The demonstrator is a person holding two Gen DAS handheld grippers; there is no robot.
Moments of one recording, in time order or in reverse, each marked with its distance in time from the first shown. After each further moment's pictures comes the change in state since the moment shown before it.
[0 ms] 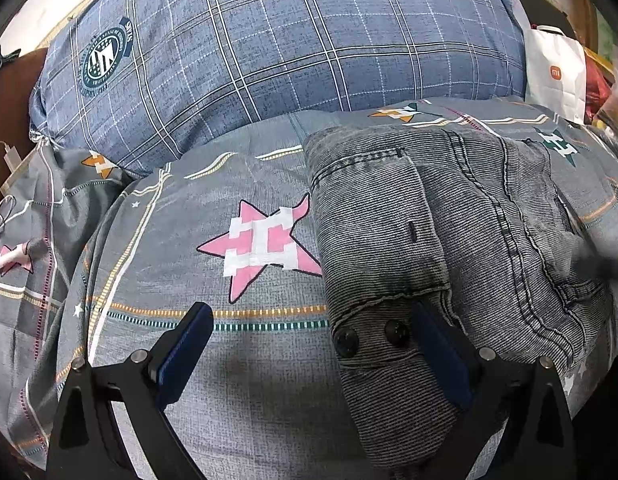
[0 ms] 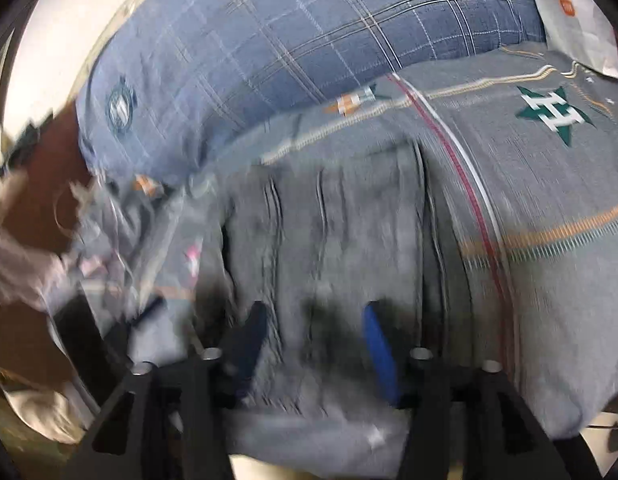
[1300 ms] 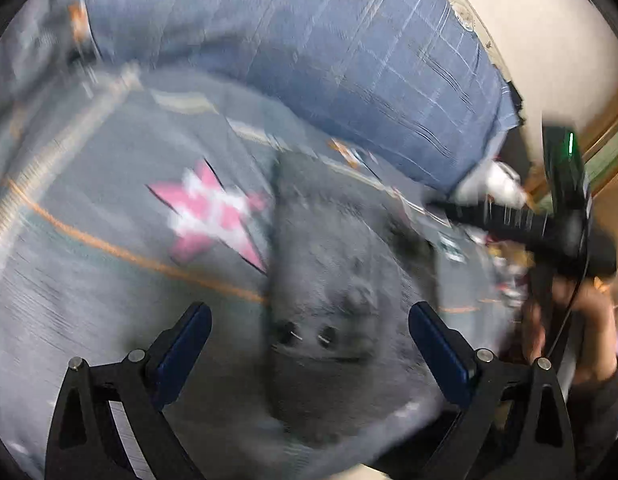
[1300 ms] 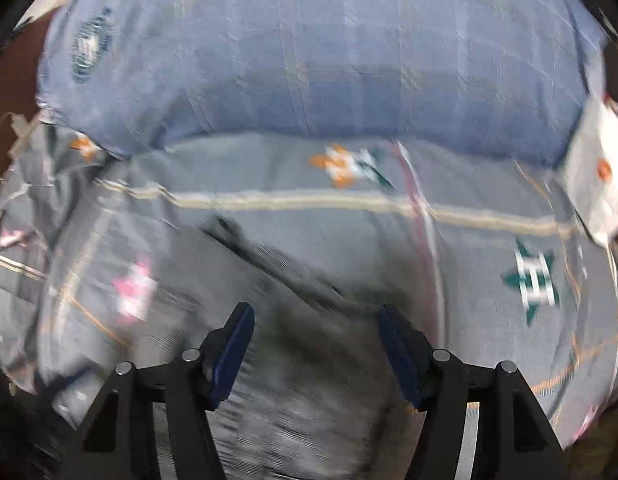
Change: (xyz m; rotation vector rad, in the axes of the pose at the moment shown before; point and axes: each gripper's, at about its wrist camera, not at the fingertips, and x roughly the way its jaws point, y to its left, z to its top) left arm -0.002 0.072 -0.002 -0.496 0.115 -0.636; right arm 0.002 0.088 0.162 -0.293 0.028 -0.224
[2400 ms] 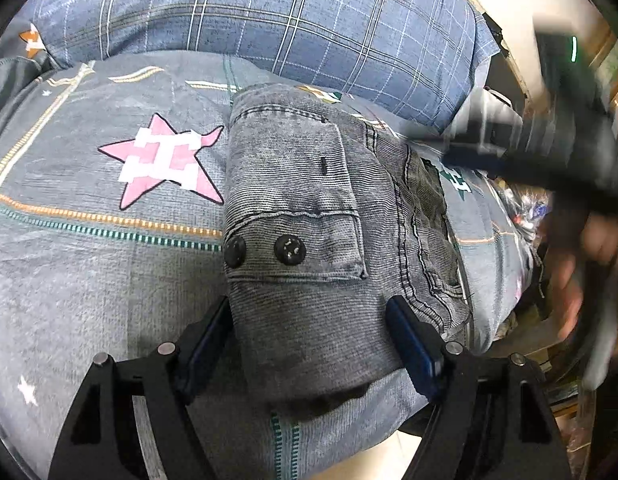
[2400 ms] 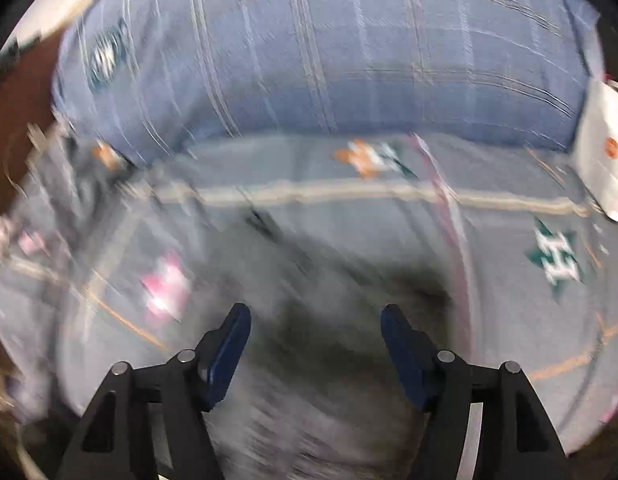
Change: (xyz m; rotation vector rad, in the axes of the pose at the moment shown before) left arm 0.029 -0.031 -0.041 0.202 0.053 0.102; right arm 0.012 -0.049 -0.081 0.077 0.032 -0.038
